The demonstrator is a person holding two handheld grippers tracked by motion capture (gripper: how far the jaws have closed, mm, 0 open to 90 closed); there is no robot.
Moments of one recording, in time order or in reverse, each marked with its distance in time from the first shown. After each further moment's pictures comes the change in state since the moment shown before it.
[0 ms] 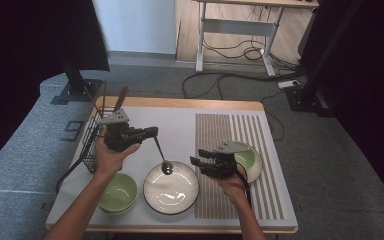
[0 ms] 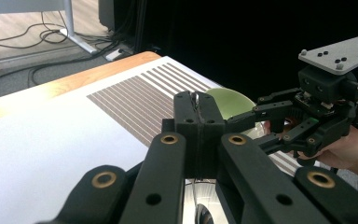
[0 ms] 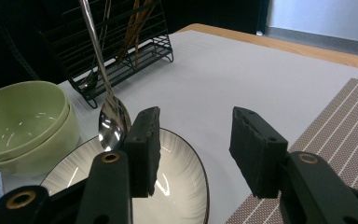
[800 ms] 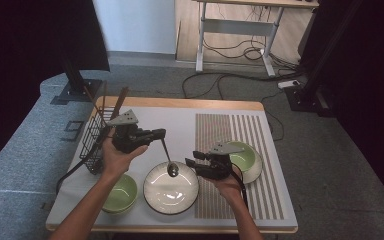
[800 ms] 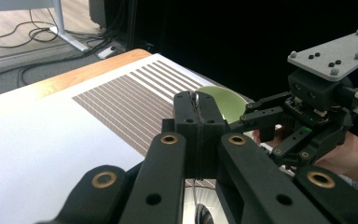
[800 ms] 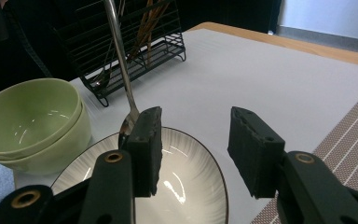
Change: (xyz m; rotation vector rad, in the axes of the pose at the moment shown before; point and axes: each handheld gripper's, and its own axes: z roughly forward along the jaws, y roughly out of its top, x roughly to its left) left arm -0.012 0.003 0.015 0.017 -0.024 0.017; right arm 0.009 0.001 0.008 0.008 0.034 -0.010
